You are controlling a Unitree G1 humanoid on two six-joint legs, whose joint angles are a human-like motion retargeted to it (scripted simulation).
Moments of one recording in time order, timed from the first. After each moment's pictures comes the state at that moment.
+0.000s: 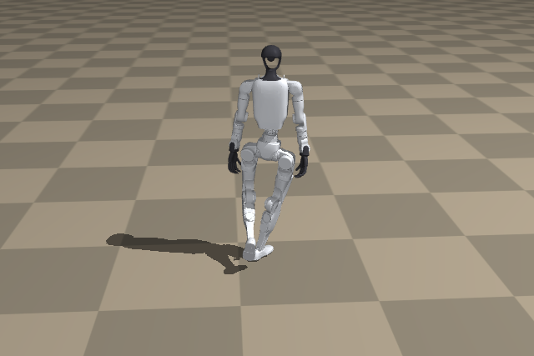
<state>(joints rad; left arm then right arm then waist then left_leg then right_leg) -0.05 0.19 0.15 1.49 0.59 0.11 -0.16 -0.06 -0.12 -0.02 1.57 -0.53 0.26 0.29 0.10 -0.14 0.09 -0.07 0.01 0.38 1.03 0.09 0.26 0.02 0.03 -0.38 0.15 -0.22 -0.15</state>
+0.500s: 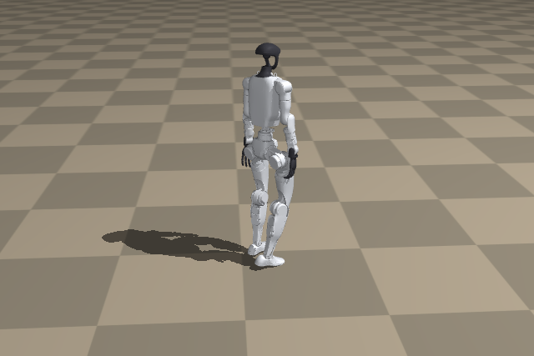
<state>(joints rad) -0.08 0.17 0.03 1.46 0.49 0.06 -0.03 -0.08 -0.05 0.03 1.36 -0.45 0.24 0.16 0.02 -0.06 0.03 -0.17 0.03 0.27 0.29 -0.13 0.16 -0.10 -0.02 -0.14 0.35 -0.11 0.18</state>
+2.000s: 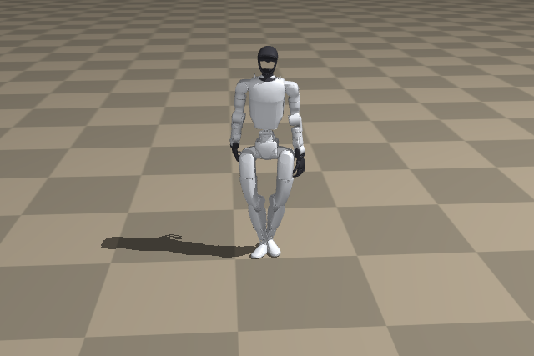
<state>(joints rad) 0.03 0.12 0.06 1.36 0.61 0.13 -0.09 0.02 -0.11 -0.06 1.70 -0.42 0.30 0.19 0.09 -0.08 0.05 0.07 -0.09 0.62 0.18 -0.21 0.26 0.01 0.01 -0.37 0.14 -0.24 -0.05</state>
